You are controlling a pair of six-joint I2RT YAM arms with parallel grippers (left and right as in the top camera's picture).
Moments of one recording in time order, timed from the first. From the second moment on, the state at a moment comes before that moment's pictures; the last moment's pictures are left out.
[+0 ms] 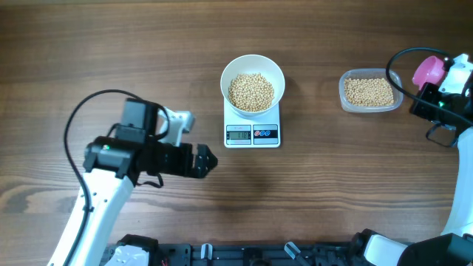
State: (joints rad) left arm -0.22 1.15 0.94 -1.05 0.49 -0.09; right arm -0.44 1.40 1.26 -0.90 -0.20 -0.01
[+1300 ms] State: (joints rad) left arm -0.25 1.15 0.94 -0.82 0.42 -0.02; right arm -0.44 1.40 1.26 -0.92 -0.24 0.00
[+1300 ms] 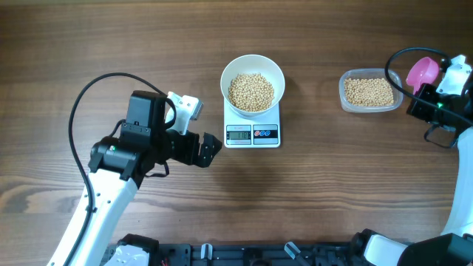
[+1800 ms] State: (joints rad) left arm -0.25 1.15 0.94 -0.82 0.42 -0.02; right arm -0.44 1.40 1.26 -0.94 -0.24 0.00
